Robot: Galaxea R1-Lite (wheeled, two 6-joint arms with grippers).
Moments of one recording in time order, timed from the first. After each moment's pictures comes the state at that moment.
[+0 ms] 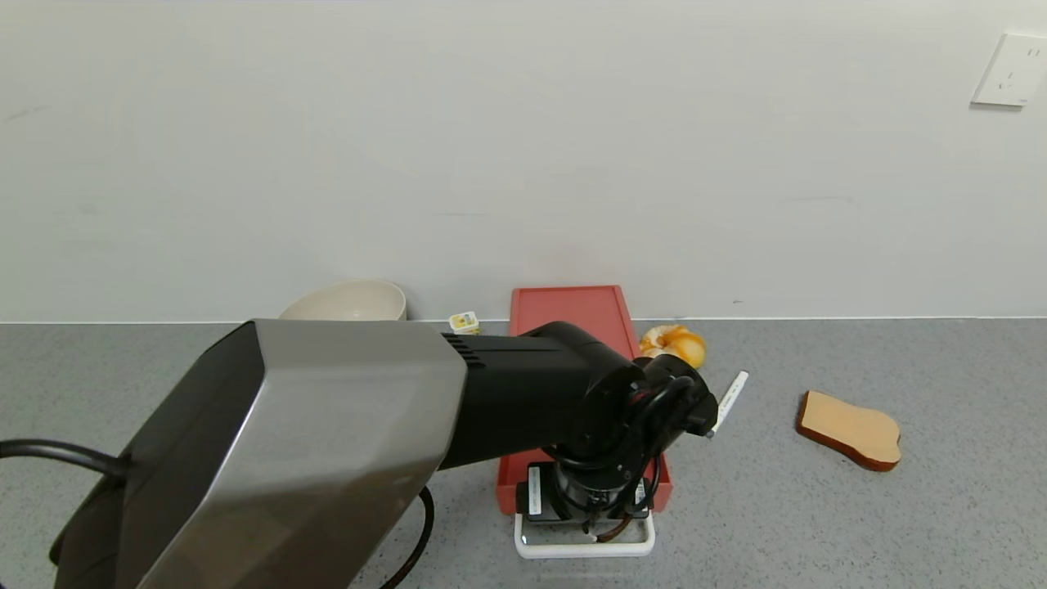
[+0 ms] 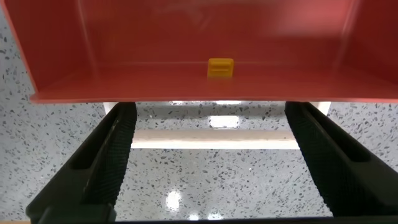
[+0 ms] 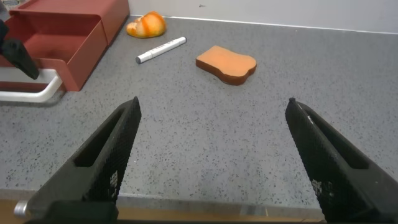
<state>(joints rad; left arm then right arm) -0.91 2.33 -1.90 0.89 0.31 -0.91 0.00 0.00 0.00 0.00 0.03 -0.02</state>
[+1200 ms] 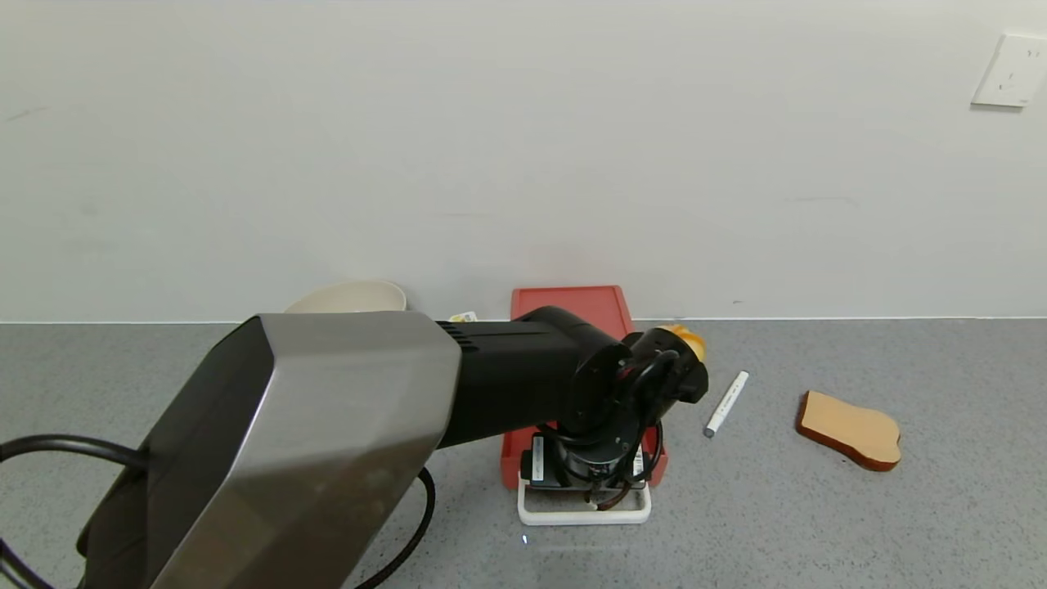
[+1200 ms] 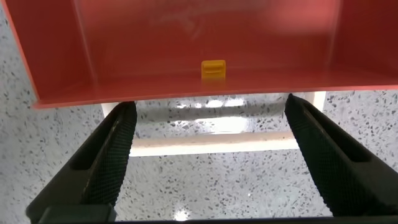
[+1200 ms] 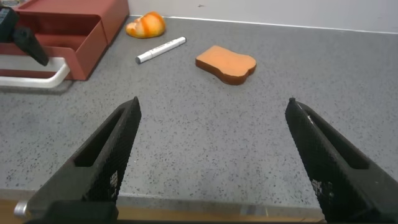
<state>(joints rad) -0.87 2.36 -1.97 0.83 0.35 -0.80 0.00 0.00 0.00 0.00 0.03 -0.02</state>
